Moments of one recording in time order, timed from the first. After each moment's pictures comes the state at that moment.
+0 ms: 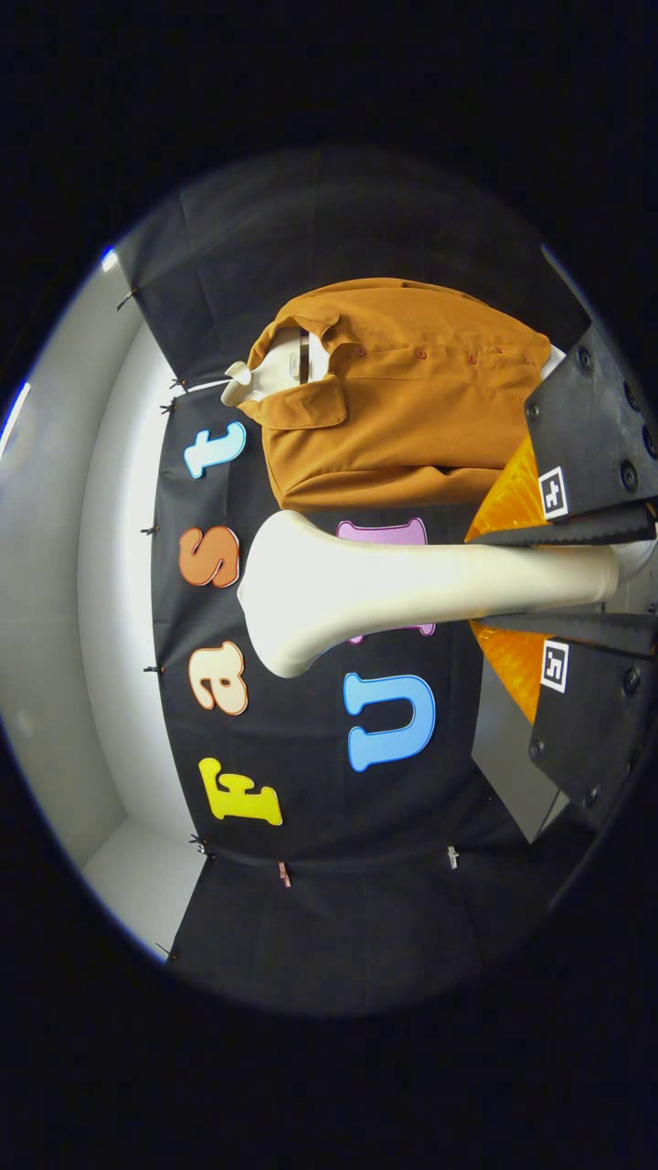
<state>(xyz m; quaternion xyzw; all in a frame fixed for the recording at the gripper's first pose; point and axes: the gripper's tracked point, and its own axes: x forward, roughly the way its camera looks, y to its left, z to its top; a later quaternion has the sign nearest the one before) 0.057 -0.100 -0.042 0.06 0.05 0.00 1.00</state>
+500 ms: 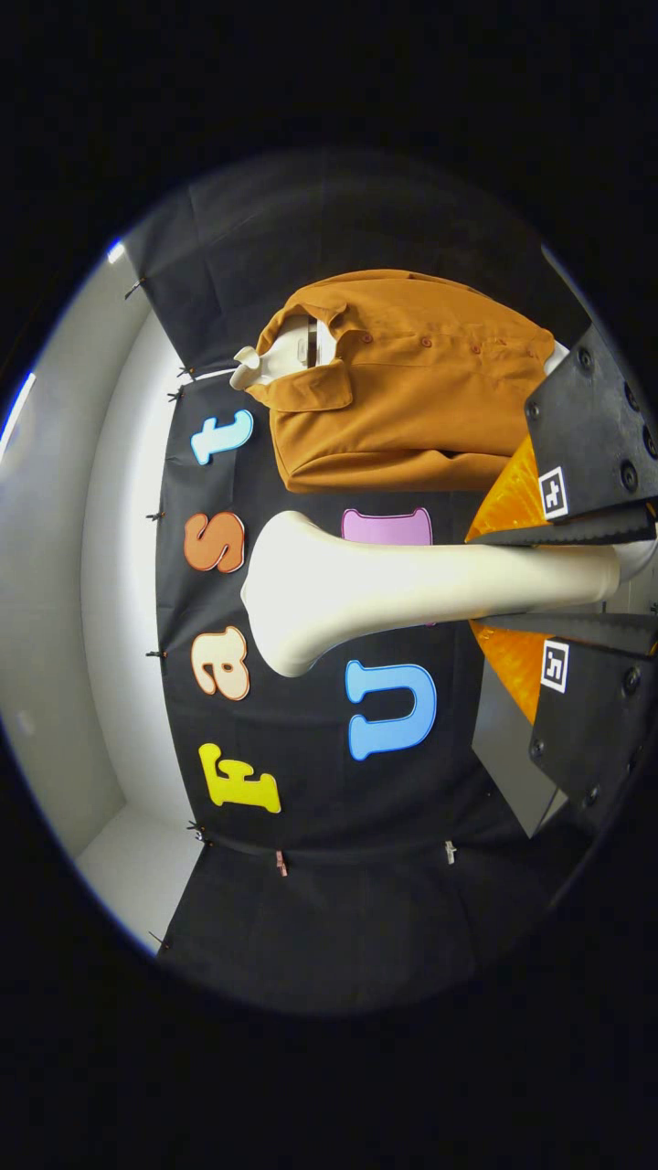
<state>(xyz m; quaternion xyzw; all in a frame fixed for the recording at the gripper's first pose) 0.063 -0.081 -0.038 0.05 0.05 0.02 1.00</state>
